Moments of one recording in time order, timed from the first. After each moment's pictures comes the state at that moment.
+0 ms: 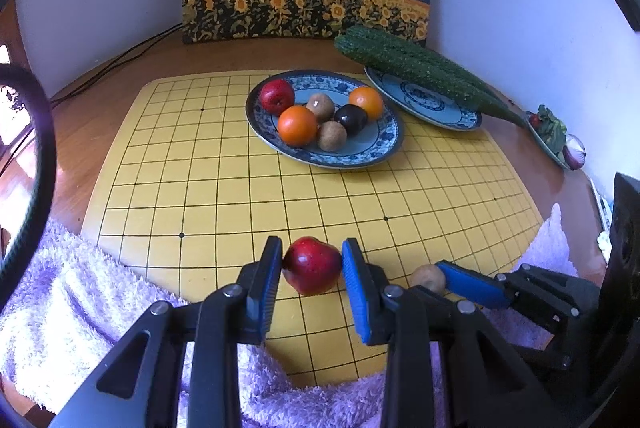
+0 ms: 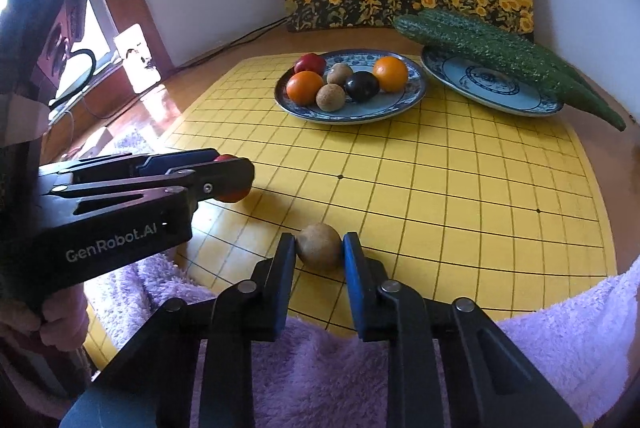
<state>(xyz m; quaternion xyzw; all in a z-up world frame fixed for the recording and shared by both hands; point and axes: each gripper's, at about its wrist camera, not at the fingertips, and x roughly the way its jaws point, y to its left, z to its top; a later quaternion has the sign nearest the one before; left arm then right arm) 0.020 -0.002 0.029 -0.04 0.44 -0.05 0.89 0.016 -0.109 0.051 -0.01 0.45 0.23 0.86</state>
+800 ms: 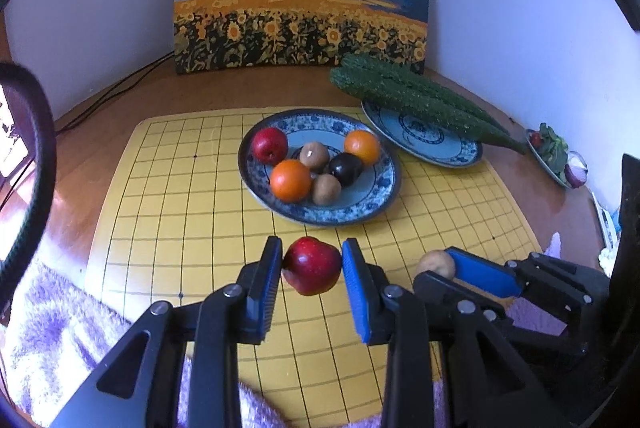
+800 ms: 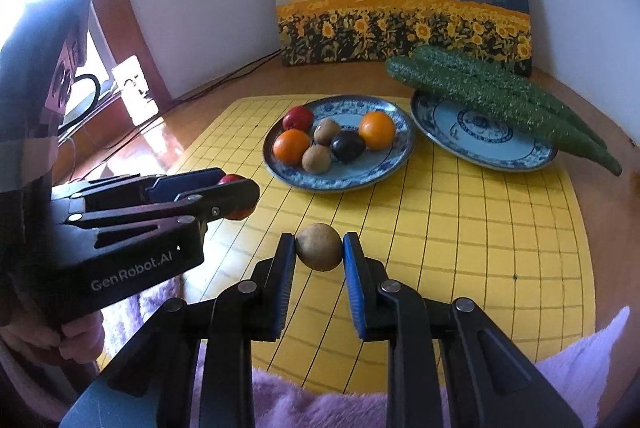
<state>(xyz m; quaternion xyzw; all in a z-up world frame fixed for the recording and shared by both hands) 0.052 -0.008 0.046 -0.04 0.42 -0.06 0.91 0.049 -0.116 0.078 0.00 0.42 0.23 0.88</state>
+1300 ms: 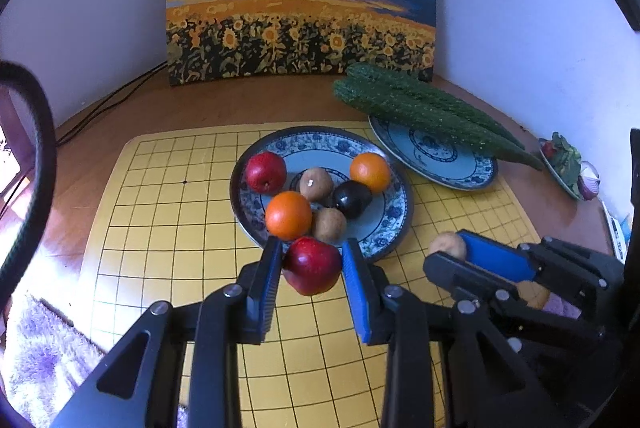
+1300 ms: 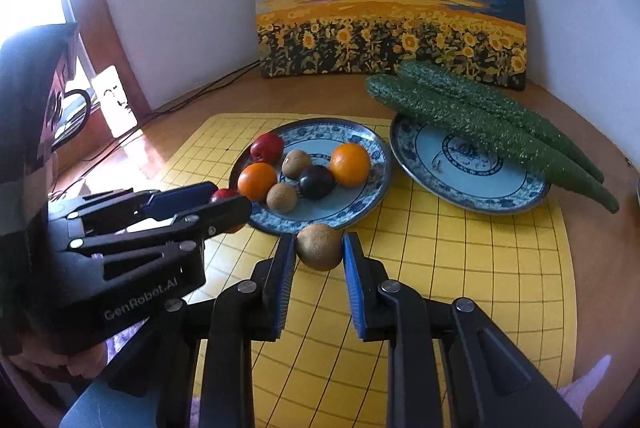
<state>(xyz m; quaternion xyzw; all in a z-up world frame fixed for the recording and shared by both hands) 0.081 -0.012 0.040 -0.03 0.41 -0.05 0.91 0.087 -0.121 0.081 -0.01 0.42 0.21 0.88</state>
